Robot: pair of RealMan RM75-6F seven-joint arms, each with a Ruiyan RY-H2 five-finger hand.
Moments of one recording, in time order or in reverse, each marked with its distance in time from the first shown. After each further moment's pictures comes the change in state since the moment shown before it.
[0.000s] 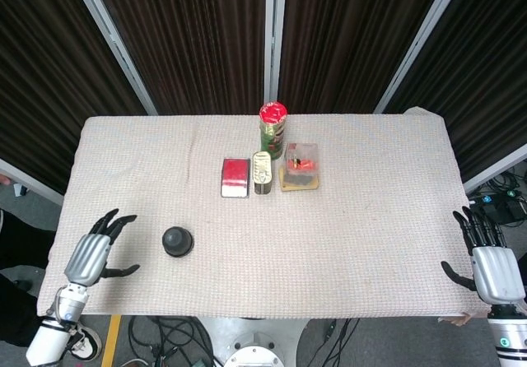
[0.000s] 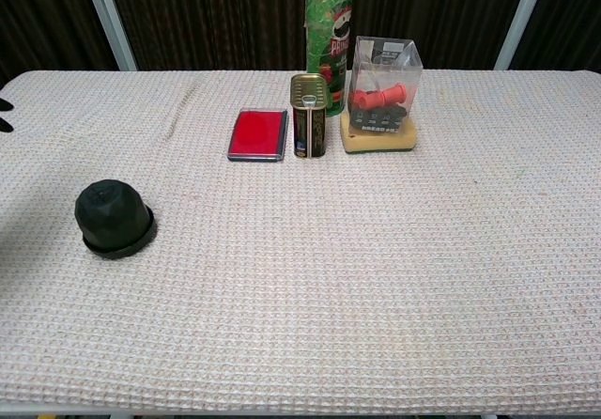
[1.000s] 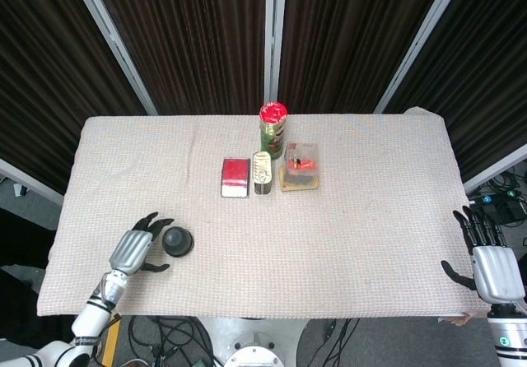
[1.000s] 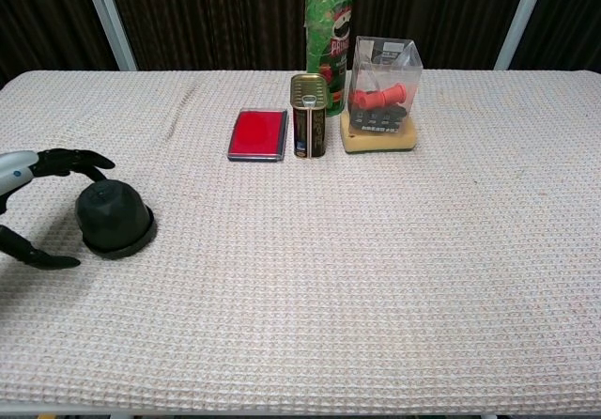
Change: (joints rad) left arm -0.129 -0.221 -0.015 0.211 -0.068 -0.180 0.049; right arm 0.002 -0.005 0.002 0.006 0.006 -0.002 0.003
